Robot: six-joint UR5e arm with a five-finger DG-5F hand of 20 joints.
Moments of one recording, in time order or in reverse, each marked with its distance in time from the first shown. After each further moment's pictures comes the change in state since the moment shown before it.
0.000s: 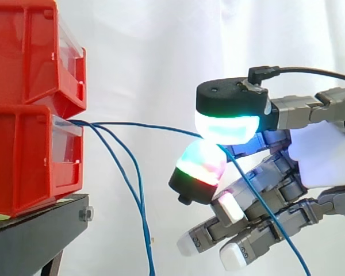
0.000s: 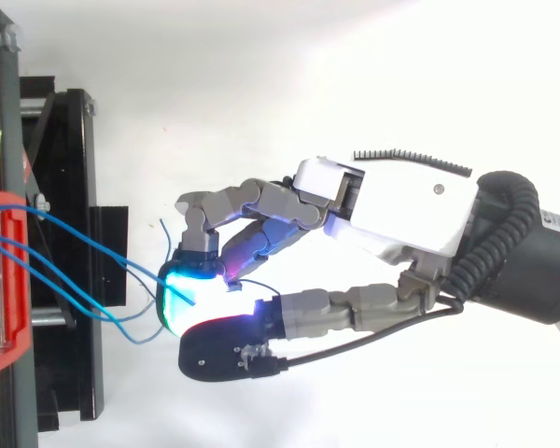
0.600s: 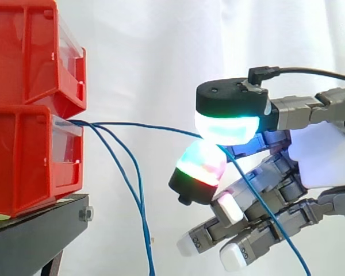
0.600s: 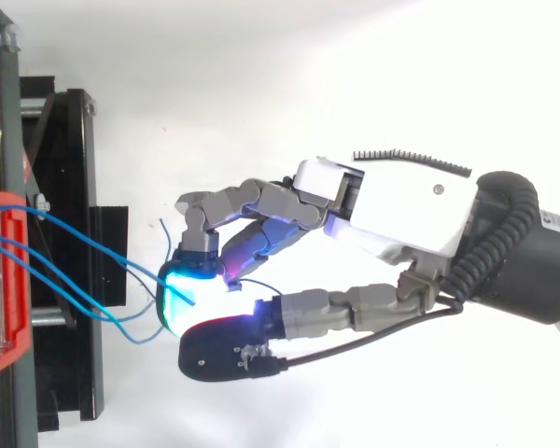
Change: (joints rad) arm 0.000 0.000 0.000 0.000 0.000 0.000
